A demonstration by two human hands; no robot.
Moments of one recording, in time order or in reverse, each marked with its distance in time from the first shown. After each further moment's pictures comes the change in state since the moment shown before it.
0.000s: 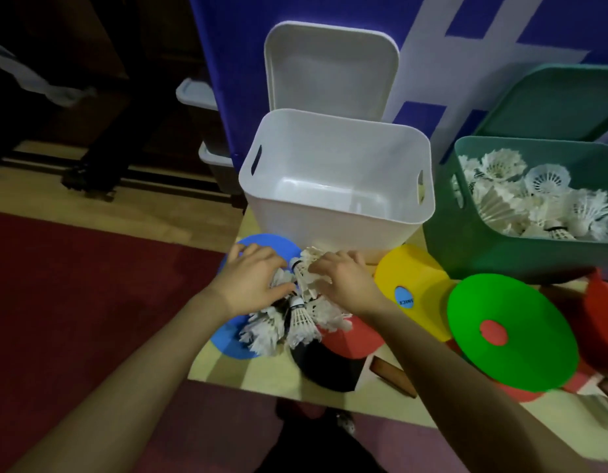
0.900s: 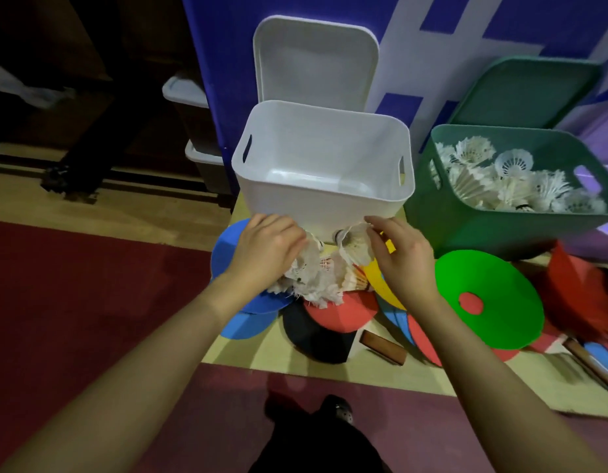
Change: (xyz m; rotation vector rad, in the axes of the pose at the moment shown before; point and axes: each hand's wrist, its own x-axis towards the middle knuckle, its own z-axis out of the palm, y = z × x) left_hand 0.001 0.032 0.007 -0.059 0.655 0.272; right_hand -0.074 0.006 -0.056 0.144 0.754 0.092
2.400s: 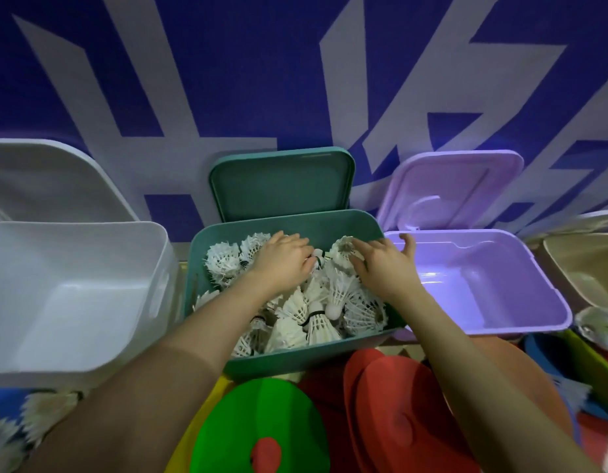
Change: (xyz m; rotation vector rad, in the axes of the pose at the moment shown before) left_hand 0.364 0.223 0.269 0.130 -0.556 0.043; right_hand 0.133 0.394 -0.179 -0.566 -0.458 0.229
